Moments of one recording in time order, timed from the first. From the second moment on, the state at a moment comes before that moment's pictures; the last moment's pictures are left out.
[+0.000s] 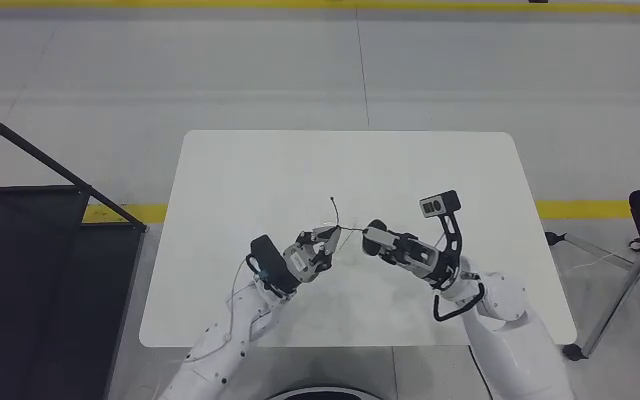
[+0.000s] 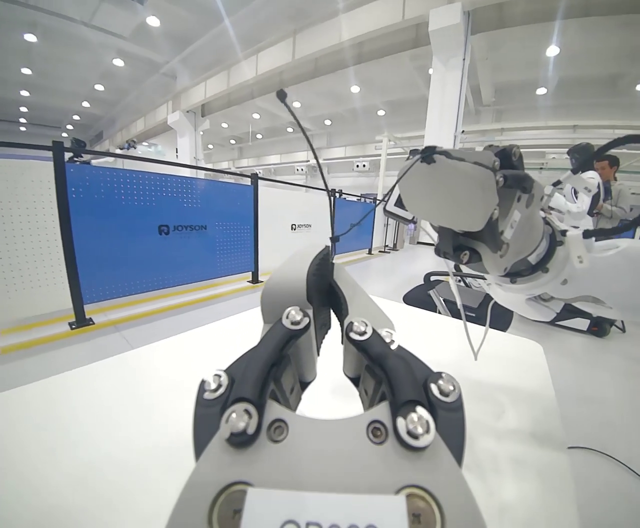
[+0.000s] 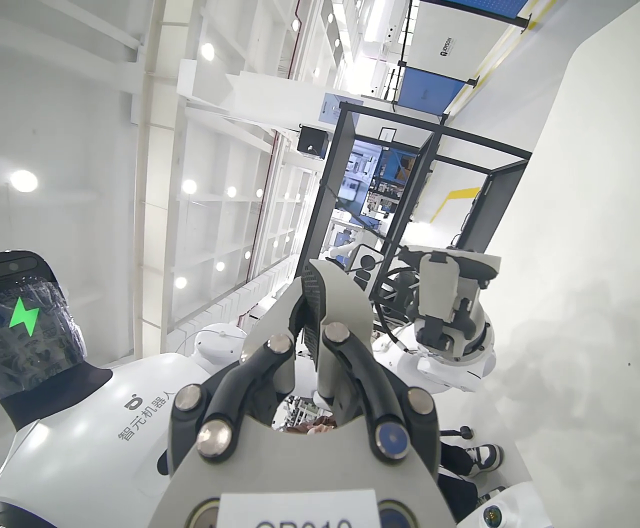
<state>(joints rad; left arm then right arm) 1.25 -1.35 -1.08 -1.37 1.49 -0.44 0.85 -1.23 -1.16 1.27 -1.68 0.59 -0.36 0.93</state>
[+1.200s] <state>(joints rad) 1.32 -1.31 -1.10 -1.46 1.64 -0.47 0.80 -1.26 -1.16 1.34 -1.66 0.78 -0.42 1.01</state>
